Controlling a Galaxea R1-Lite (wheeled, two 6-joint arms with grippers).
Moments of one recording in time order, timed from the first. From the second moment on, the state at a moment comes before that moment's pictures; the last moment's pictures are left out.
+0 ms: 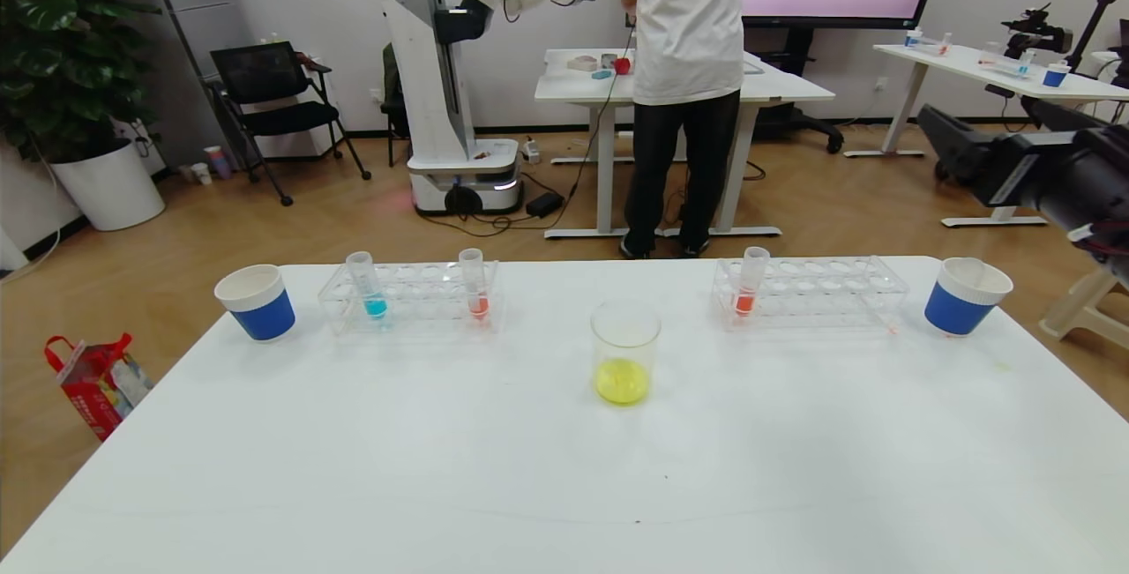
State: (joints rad) left arm 0.00 0.00 0.00 0.00 0.00 0.01; right arm 0.11 1.52 -0.72 -1.06 -0.09 -0.03
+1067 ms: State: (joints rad) left arm 0.00 0.00 0.00 0.00 0.00 0.01; right arm 0.10 0.37 -0.41 -0.38 -0.15 -0.17
